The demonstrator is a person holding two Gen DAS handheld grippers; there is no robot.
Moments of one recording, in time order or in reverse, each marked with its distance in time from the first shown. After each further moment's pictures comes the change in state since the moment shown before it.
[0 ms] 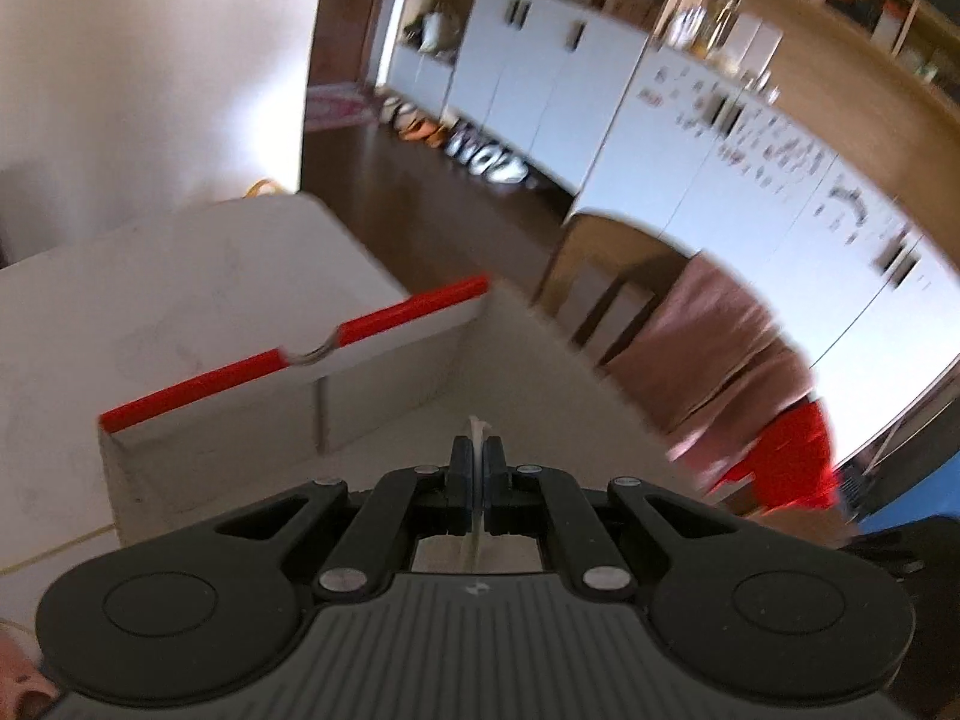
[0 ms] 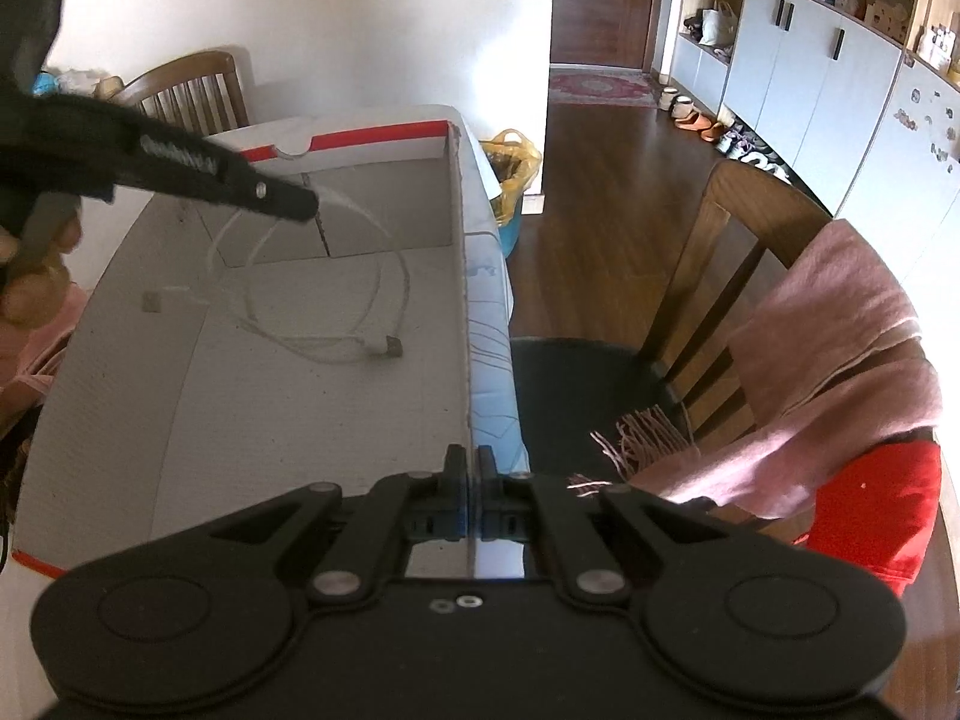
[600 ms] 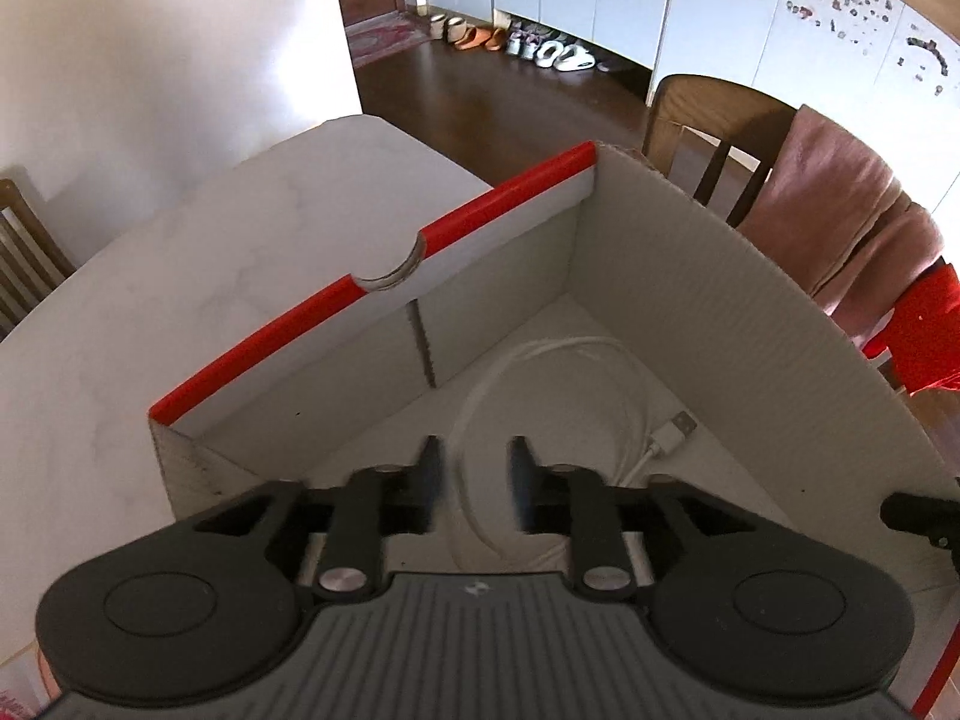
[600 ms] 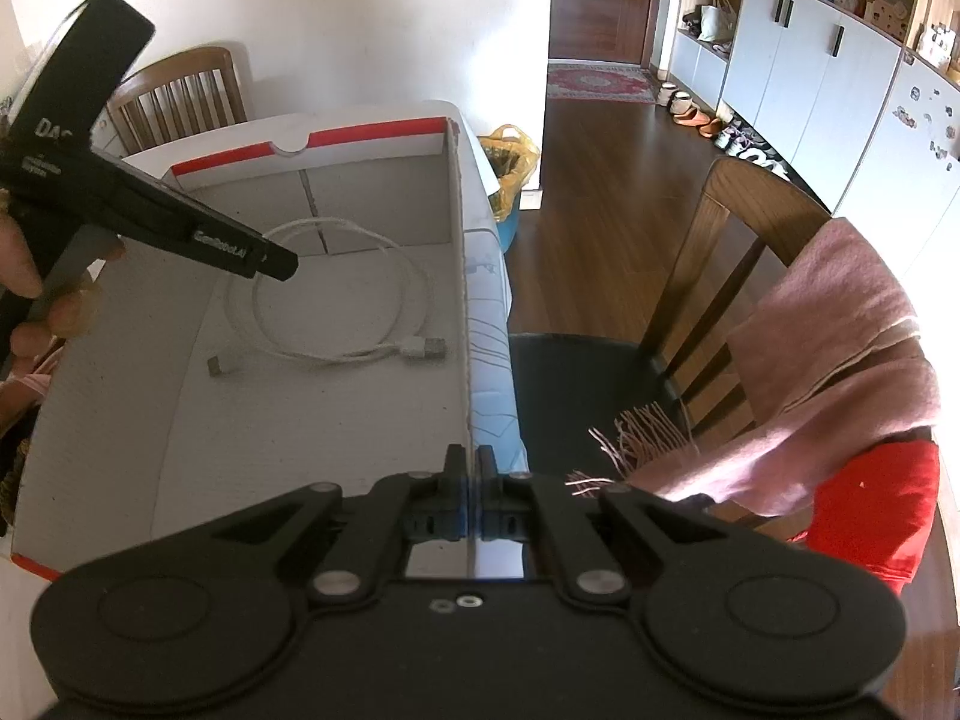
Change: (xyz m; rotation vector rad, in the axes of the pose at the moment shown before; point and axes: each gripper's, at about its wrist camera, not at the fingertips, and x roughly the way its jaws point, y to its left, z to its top) left arm 0.031 0.006 -0.003 0.151 0.187 0.233; right arm 0.001 0.002 0.001 0.000 0.010 -0.006
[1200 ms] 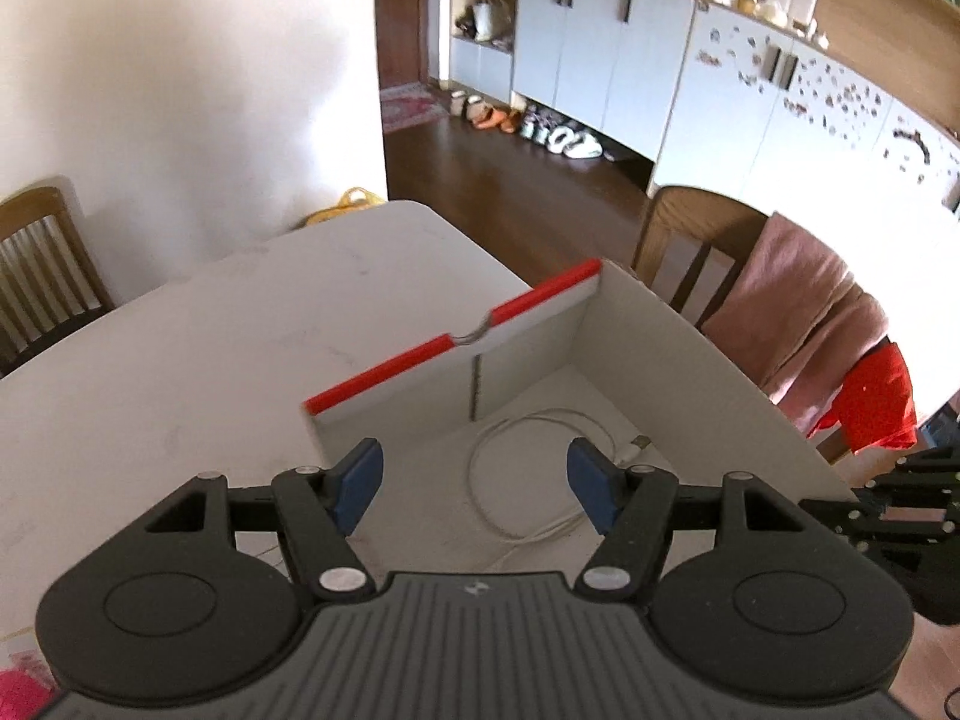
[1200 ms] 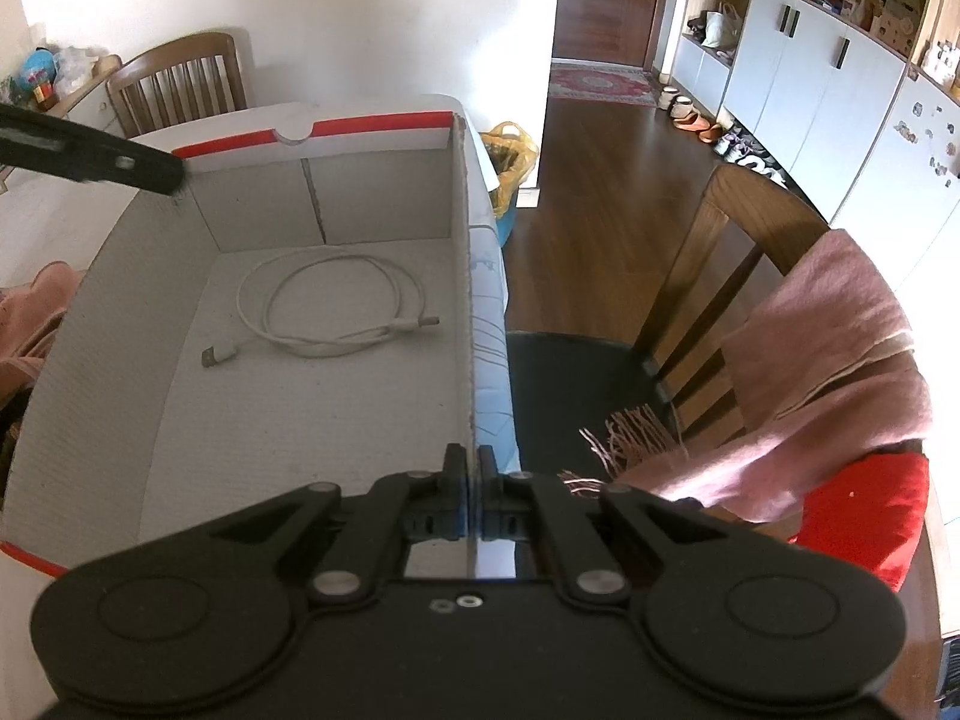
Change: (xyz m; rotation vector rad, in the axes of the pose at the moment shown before) left arm -0.094 0.031 -0.023 -0.087 -0.165 -0.027; right arm 0.000 0.005 0.001 -0.038 0.009 -0.027
